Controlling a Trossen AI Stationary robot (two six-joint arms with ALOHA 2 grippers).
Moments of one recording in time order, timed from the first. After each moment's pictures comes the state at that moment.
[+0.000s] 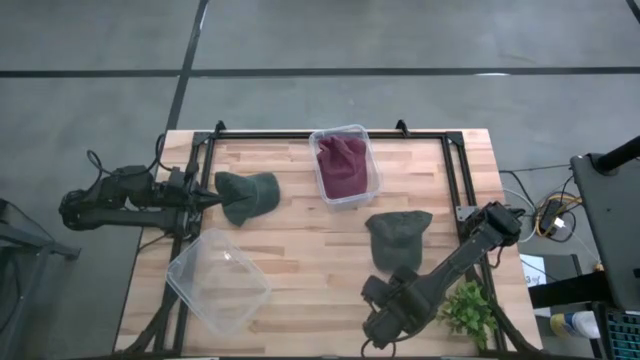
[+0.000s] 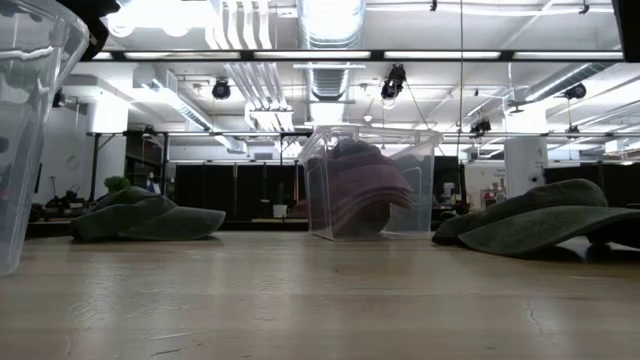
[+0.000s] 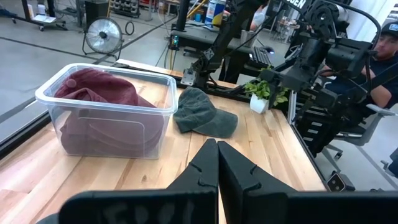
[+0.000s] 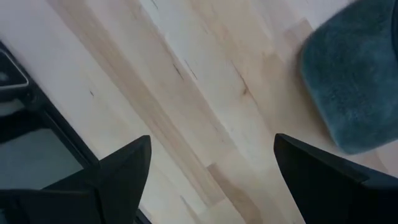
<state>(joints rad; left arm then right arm) 0.00 0.23 0.65 -0.64 -0.02 -0.22 0.69 1.97 1.75 -1.28 0.14 1.30</state>
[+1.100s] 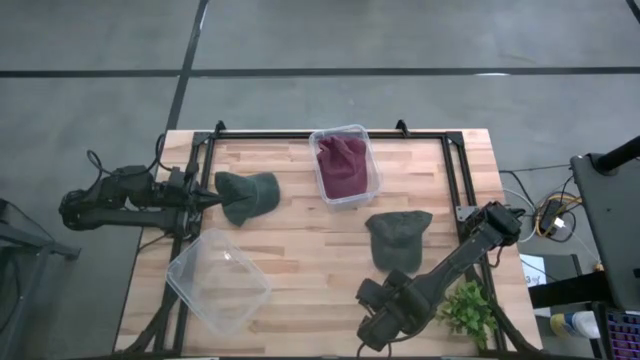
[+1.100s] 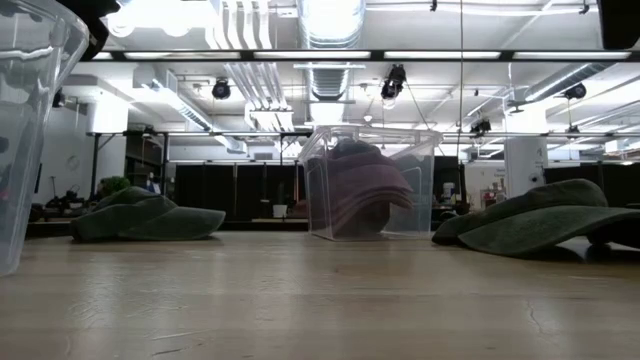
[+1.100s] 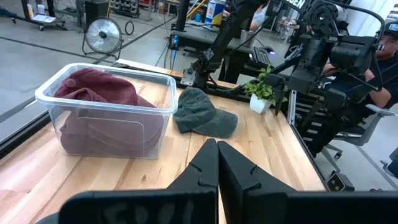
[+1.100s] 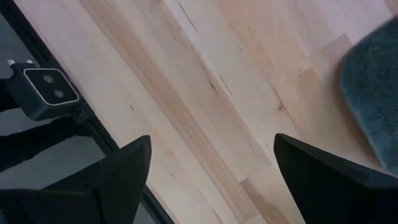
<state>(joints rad) 0.00 0.23 0.65 -0.64 -0.02 -0.22 0.69 1.97 1.75 -1.16 0.15 1.31</state>
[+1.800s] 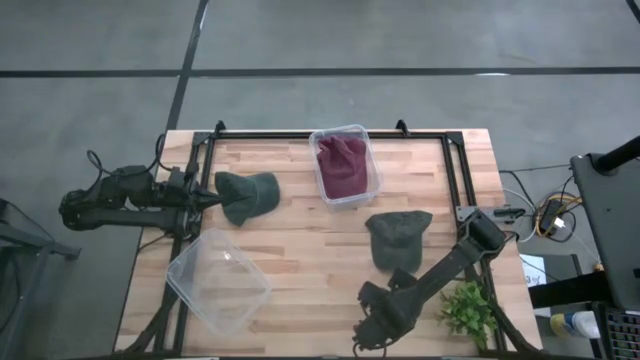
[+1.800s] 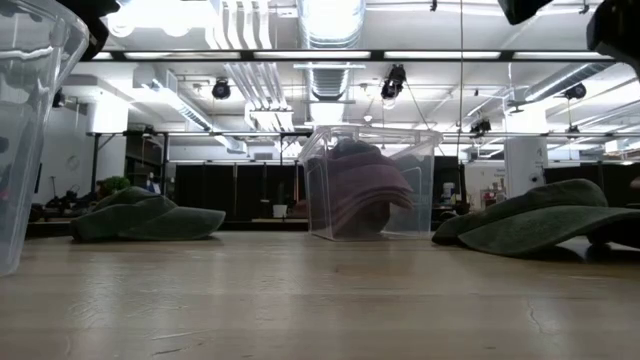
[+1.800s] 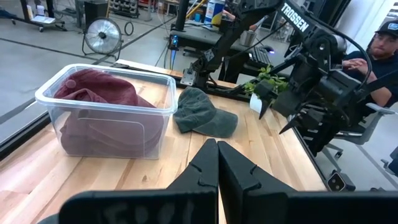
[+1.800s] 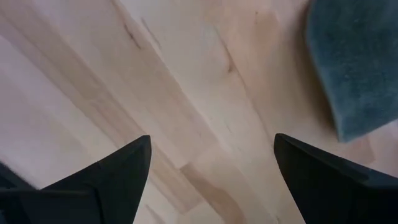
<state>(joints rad) 0.00 0.23 0.65 -0.64 -0.02 -0.21 0.68 2.12 1.75 -1.34 0.06 1.28</state>
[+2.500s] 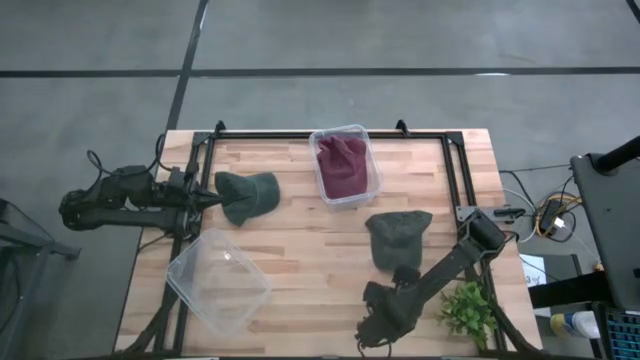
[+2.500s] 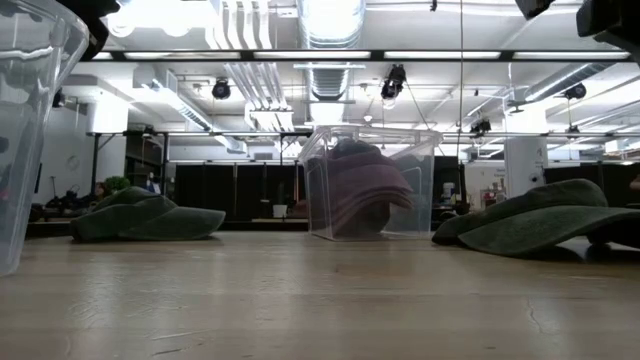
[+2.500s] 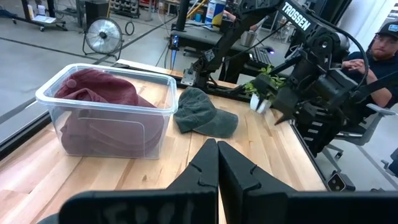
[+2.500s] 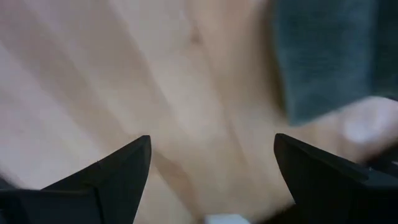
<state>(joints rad) 0.00 0.23 0.65 -0.64 -0.02 -0.21 0.68 2.12 1.77 -1.49 0.03 1.13</state>
